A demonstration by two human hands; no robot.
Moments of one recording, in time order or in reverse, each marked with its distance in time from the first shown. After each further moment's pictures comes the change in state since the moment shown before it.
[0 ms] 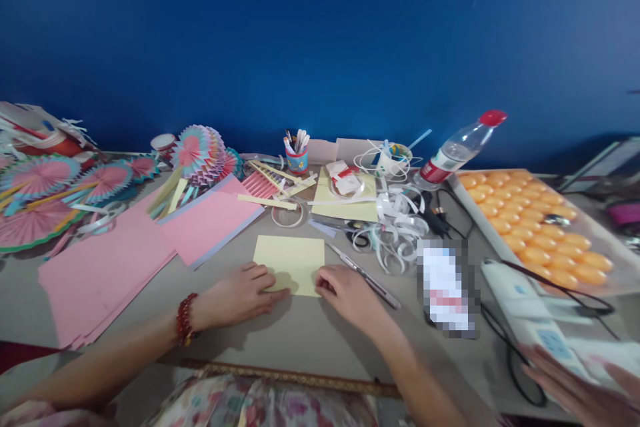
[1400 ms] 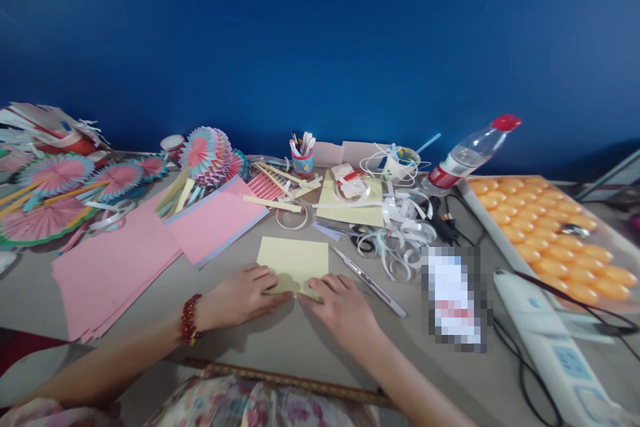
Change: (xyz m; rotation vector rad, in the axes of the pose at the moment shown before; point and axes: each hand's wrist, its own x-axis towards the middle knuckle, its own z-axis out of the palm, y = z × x) left_hand -0.001 0.001 0.002 0.001 0.048 -0.033; right_hand -0.013 -0.006 0.024 -0.541 0.096 -0.347
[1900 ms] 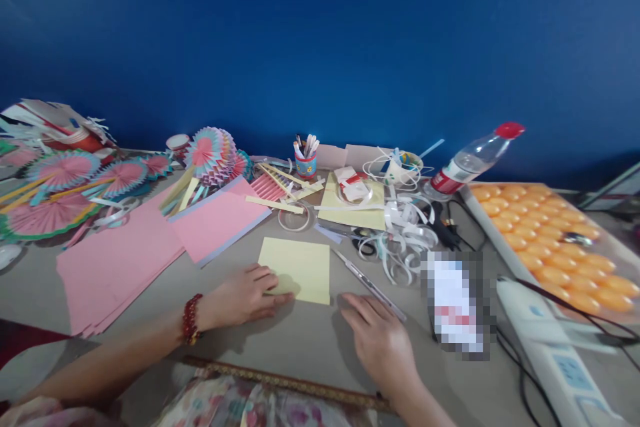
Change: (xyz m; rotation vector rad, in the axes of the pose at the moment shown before) left_hand -0.002 0.000 0.000 -0.009 -0.009 -0.013; right_hand -0.060 0.008 0.000 0.049 0.243 0.199
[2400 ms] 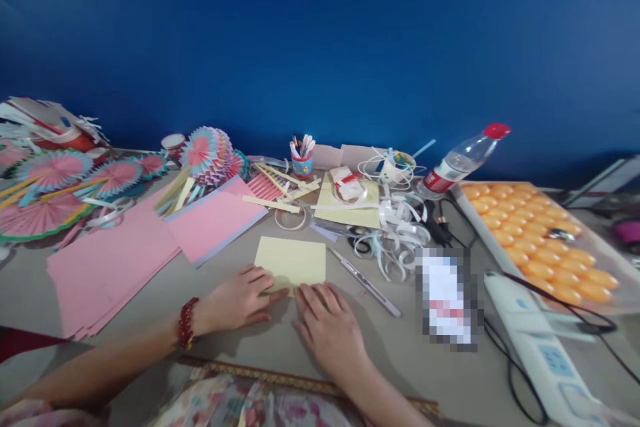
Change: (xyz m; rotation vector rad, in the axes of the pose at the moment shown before) left_hand -0.005 0.007 0.003 -0.013 0.032 -0.027; right_hand 0.031 -0.053 0.036 -0.029 -0.077 -0.003
